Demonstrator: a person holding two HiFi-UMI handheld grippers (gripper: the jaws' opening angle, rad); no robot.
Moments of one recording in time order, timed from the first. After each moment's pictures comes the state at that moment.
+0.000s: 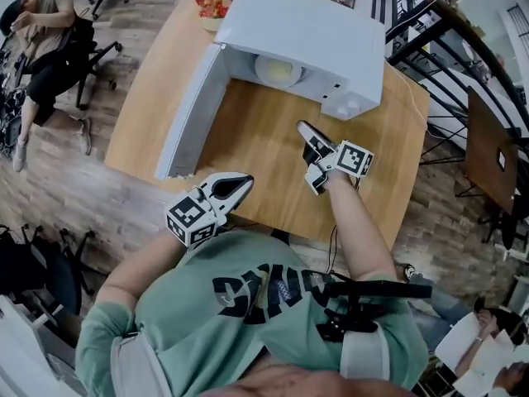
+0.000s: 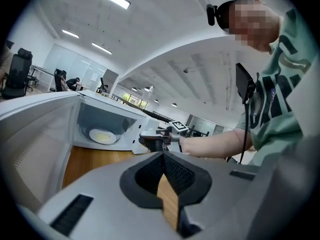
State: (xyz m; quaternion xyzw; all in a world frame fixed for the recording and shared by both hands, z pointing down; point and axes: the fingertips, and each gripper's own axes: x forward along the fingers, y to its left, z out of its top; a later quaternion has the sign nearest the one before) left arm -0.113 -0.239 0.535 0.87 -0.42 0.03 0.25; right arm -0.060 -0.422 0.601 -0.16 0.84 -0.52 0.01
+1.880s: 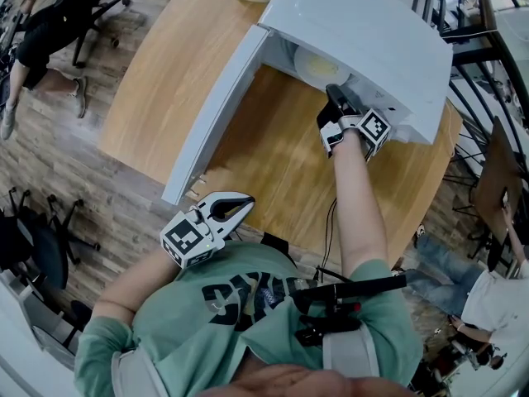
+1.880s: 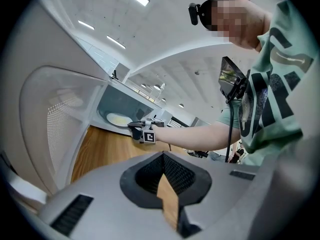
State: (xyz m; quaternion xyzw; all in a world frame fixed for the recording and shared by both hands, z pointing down) left arm -0.183 -0.225 0.610 0.84 -0.43 0.01 0.31; right arm -0.145 -0.563 0.734 -0.27 0.70 -0.65 0.08
